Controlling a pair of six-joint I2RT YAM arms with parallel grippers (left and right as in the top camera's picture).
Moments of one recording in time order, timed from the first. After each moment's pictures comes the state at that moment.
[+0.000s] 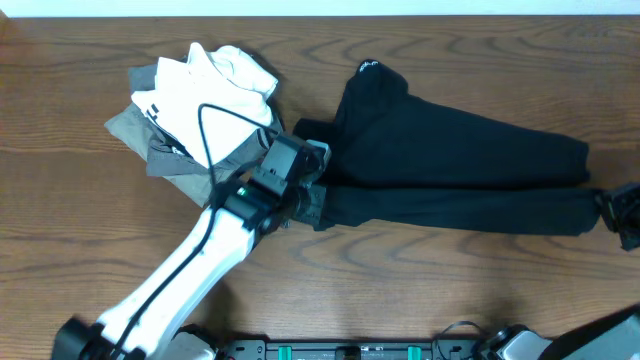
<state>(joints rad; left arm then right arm) -0.55 1.39 0.96 -0.63 0.18 -0.27 -0.85 1.43 1.03 -0.77 -0.51 0.42</state>
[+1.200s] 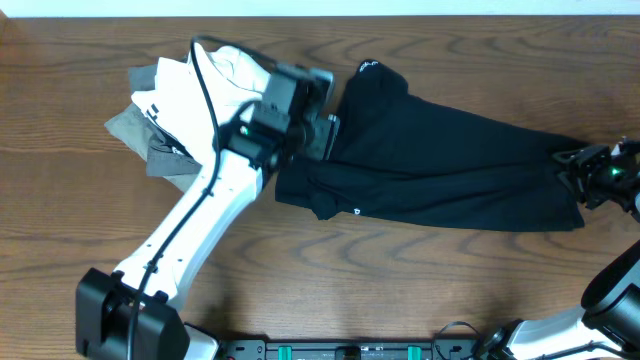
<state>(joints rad) -0.45 1.62 1.38 -0.63 0.12 -0.13 -0.67 1.77 1.10 -0.57 -0.63 0.44</state>
